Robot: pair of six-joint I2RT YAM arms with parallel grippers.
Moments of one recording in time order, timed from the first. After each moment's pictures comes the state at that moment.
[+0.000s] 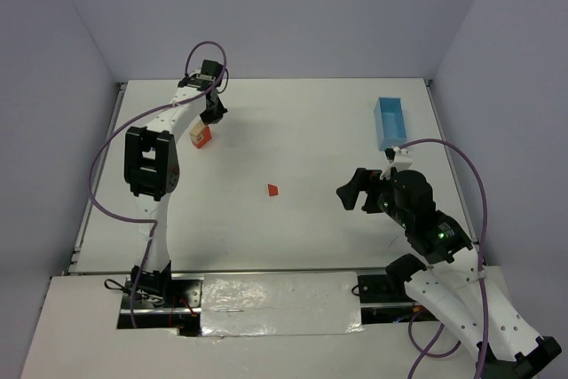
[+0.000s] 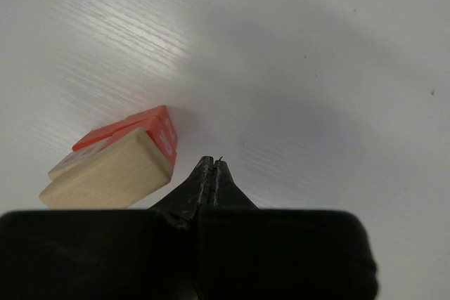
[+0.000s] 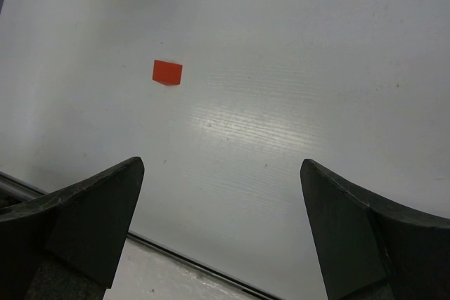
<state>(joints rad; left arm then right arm) -0.20 2.21 1.96 -0.80 -0.31 -0.70 0.48 0.55 0.67 -0.58 0.02 0.49</state>
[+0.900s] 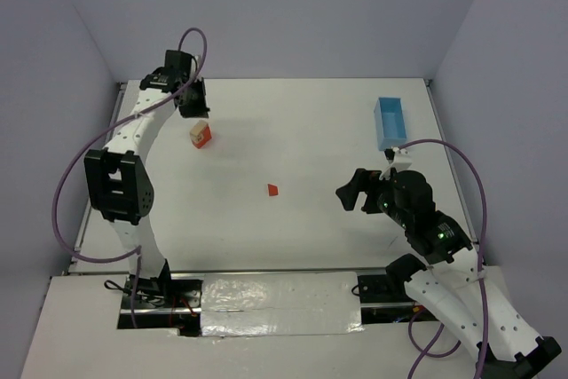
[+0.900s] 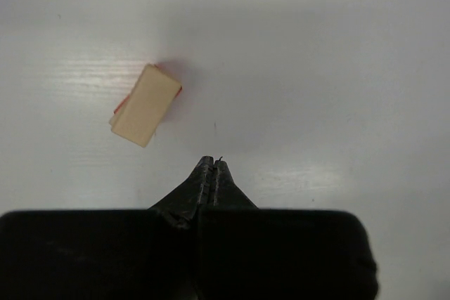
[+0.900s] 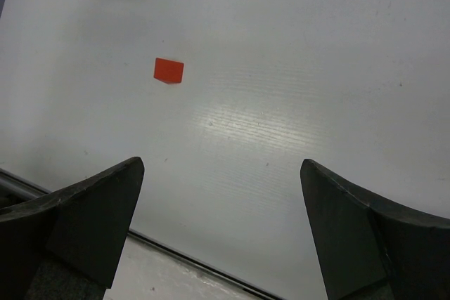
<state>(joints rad) -0.09 1.86 1.76 -0.73 0.07 -0.26 0.48 0.55 0.66 -0.58 0.01 0.49</state>
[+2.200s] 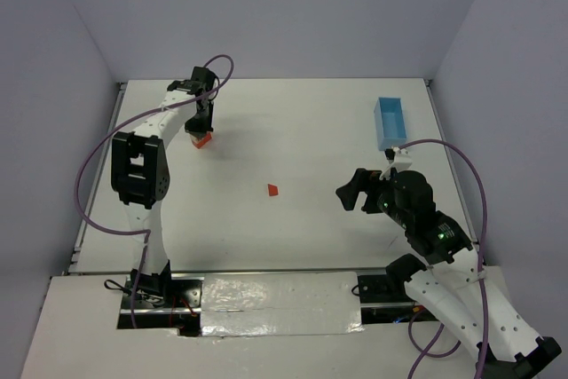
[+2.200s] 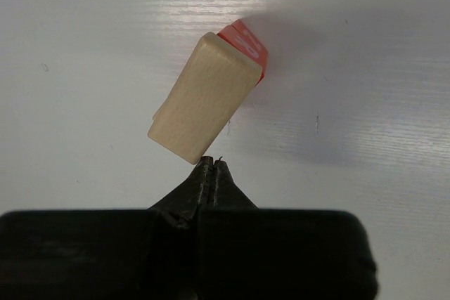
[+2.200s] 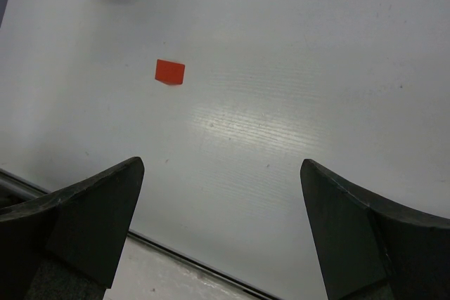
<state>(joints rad) -0.18 2.08 1.80 -0.90 -0.24 -0.14 0.48 0.55 0.66 -0.58 0.01 0.49</state>
